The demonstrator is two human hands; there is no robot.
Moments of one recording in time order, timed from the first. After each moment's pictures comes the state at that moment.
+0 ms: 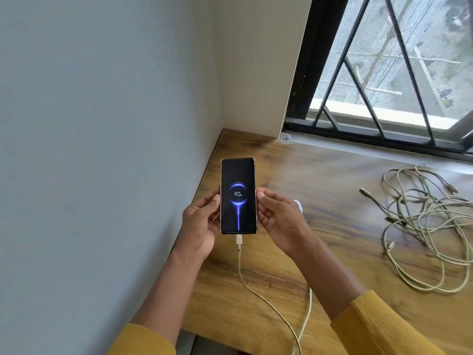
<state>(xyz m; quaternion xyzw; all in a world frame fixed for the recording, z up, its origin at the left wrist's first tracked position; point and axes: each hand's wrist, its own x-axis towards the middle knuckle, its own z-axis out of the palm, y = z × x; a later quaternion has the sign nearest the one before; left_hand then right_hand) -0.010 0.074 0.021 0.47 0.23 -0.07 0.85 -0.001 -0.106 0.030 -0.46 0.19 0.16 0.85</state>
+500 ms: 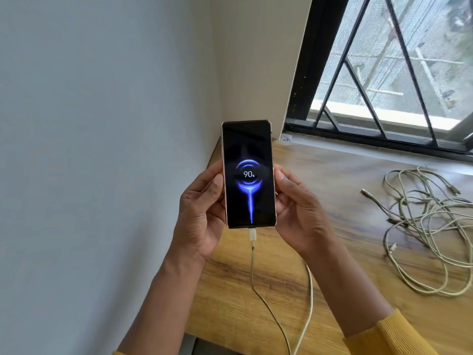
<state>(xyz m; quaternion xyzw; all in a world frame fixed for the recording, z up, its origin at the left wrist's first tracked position) -0.021 0.063 0.085 0.44 0.05 -0.03 0.90 -0.010 -0.120 0.085 -0.38 0.01 0.15 0.91</state>
